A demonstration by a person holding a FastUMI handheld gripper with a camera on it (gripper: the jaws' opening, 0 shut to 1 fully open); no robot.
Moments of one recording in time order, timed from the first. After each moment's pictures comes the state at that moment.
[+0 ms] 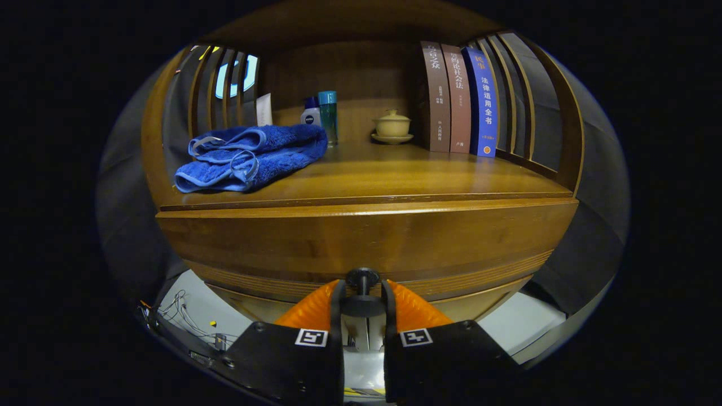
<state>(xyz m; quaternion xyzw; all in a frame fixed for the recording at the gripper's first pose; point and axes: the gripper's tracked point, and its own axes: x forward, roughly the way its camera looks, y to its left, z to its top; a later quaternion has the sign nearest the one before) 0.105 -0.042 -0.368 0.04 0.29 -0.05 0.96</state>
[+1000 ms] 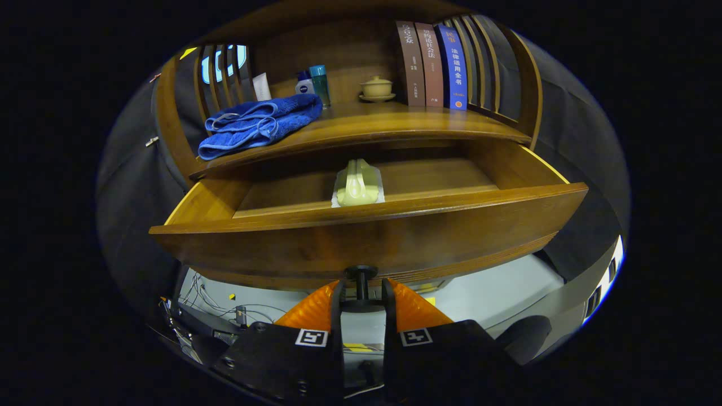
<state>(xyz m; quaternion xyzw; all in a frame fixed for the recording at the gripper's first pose) -0.026 -0.031 -0.358 0.08 0.41 -0.06 0.90</state>
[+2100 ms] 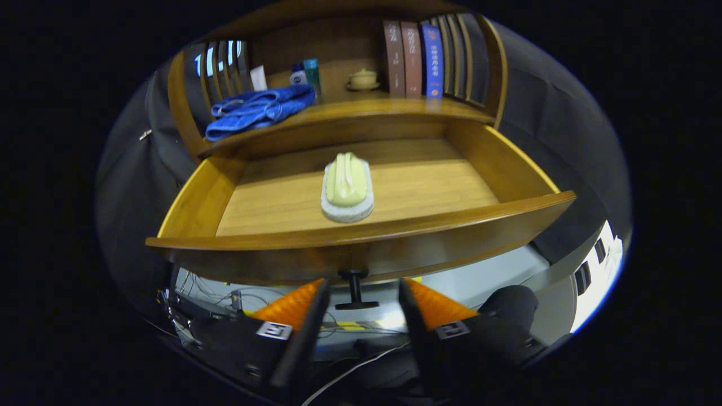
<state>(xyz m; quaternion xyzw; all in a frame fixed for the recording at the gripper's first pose) -0.087 -0.045 -0.325 0.06 0.42 -0.11 0.90</state>
